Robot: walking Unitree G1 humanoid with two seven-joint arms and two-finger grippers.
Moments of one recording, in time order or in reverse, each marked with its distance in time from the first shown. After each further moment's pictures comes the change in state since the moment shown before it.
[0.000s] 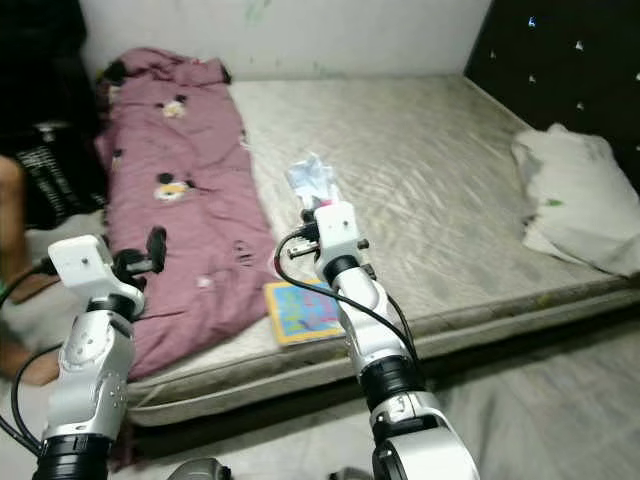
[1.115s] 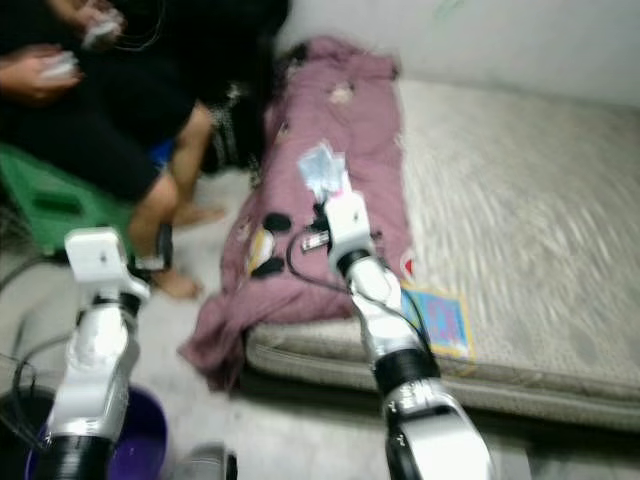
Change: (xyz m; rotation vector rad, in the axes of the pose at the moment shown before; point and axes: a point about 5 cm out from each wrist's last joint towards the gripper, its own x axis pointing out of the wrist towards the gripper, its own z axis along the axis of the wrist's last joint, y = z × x) left arm -0.001 0.006 0.004 0.221 -0.050 0.018; right arm 0.003 -0.003 0.001 -0.054 -0.014 0.023
